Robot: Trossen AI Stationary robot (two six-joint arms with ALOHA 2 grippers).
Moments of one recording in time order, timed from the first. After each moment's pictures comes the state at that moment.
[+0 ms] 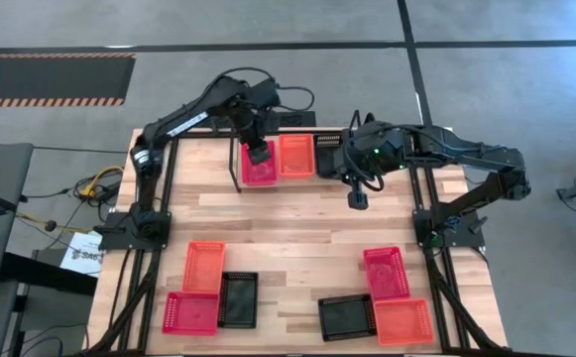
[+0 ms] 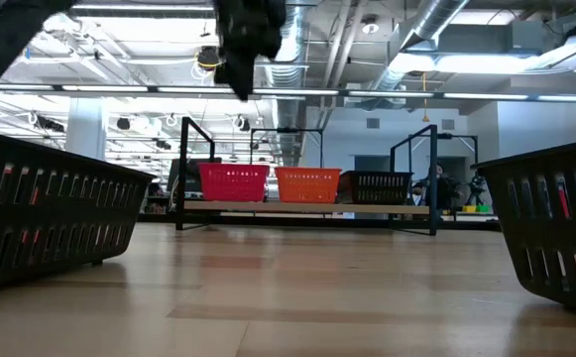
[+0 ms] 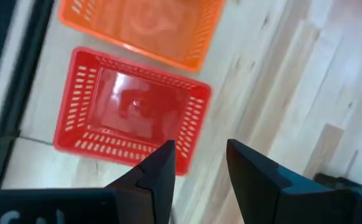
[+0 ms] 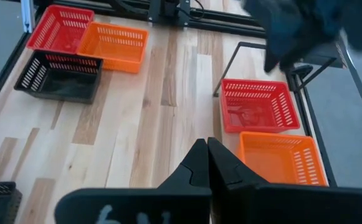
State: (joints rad) left arm 0.49 1.95 2.19 -1.57 0.17 0.08; right arm -0.08 1.37 1.63 -0.93 0.00 -0.18
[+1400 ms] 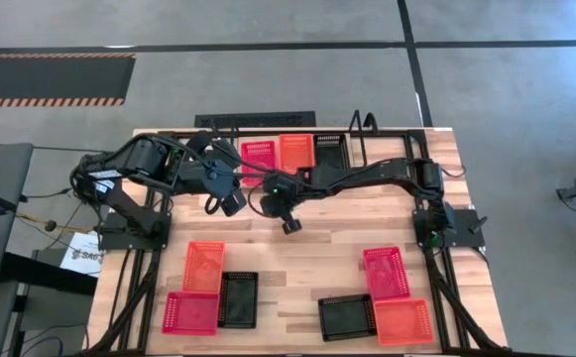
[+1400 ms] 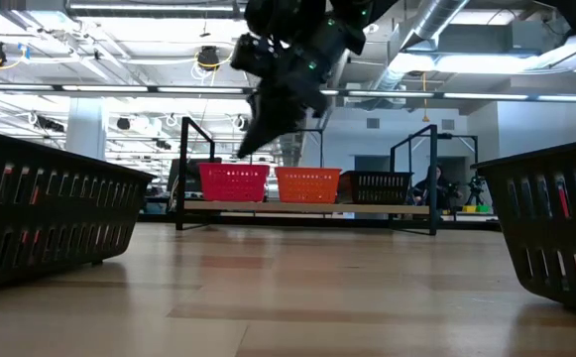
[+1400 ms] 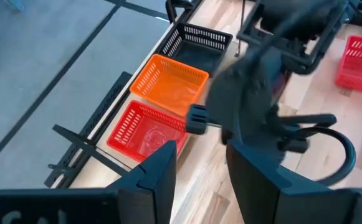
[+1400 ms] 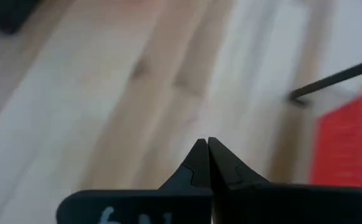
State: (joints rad) left arm -0.19 1.60 2.15 -1.57 -0.59 -0.52; right arm -0.09 2.04 1.63 -0.46 -0.07 -0.48
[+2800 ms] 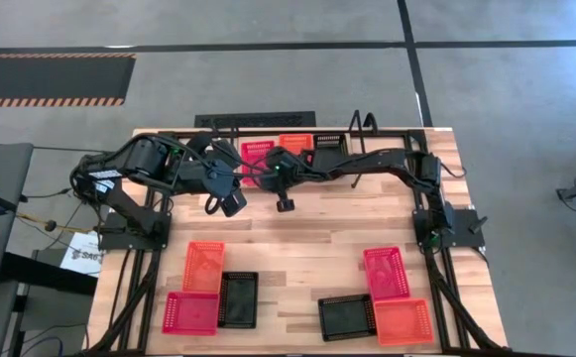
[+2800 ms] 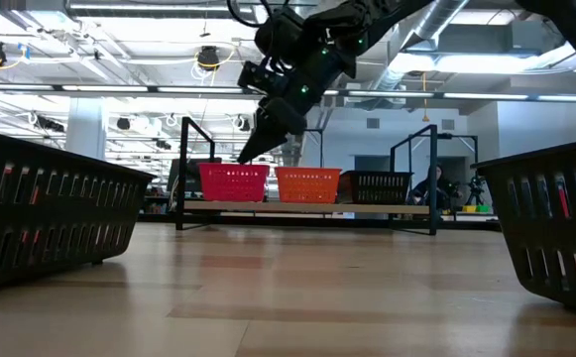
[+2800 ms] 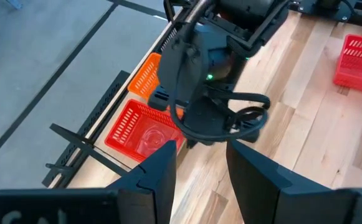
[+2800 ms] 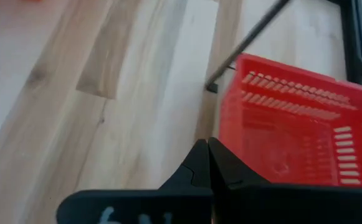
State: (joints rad) left arm -0.19 1.60 2.15 -1.57 -0.58 -0.52; right arm -0.20 2.05 1.60 -0.34 -0.07 -0.48
